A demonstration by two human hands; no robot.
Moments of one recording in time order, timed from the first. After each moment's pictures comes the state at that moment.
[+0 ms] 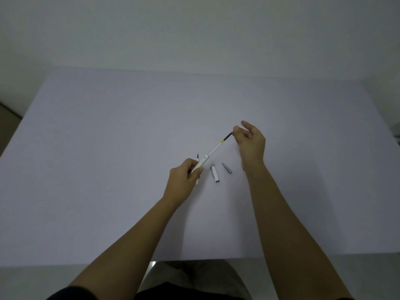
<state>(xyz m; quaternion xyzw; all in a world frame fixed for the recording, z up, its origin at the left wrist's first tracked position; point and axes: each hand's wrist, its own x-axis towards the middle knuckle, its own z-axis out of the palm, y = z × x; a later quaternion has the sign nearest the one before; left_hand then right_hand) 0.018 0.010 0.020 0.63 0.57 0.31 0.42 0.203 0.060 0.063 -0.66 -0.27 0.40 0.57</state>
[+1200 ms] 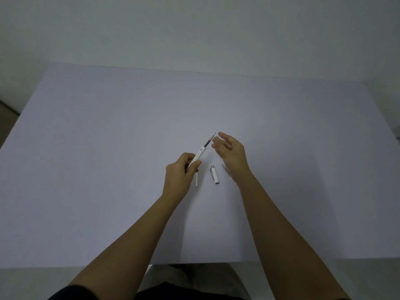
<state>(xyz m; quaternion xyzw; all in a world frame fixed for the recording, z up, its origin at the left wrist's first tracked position) 0.022 0.022 0.025 0.61 0.58 0.37 0.40 0.182 0.052 0.041 -0.63 -0.37 0.52 0.46</state>
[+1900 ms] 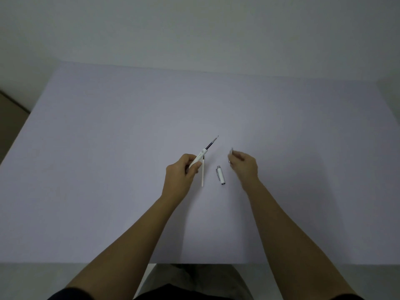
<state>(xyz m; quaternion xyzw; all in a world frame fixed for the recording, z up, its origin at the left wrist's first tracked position) 0.007 0.019 0.030 0.60 0.59 0.36 0.40 0.198 0.042 0.006 -0.76 -0.30 0.43 0.39</state>
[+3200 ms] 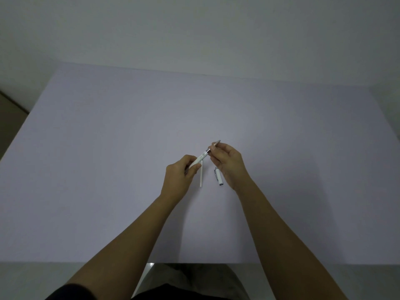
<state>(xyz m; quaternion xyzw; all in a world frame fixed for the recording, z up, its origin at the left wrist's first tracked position) 0.006 0.020 0.026 0.65 0.57 0.36 0.34 0.164 0.039 0.042 -0.53 -0.31 0.62 0.49</state>
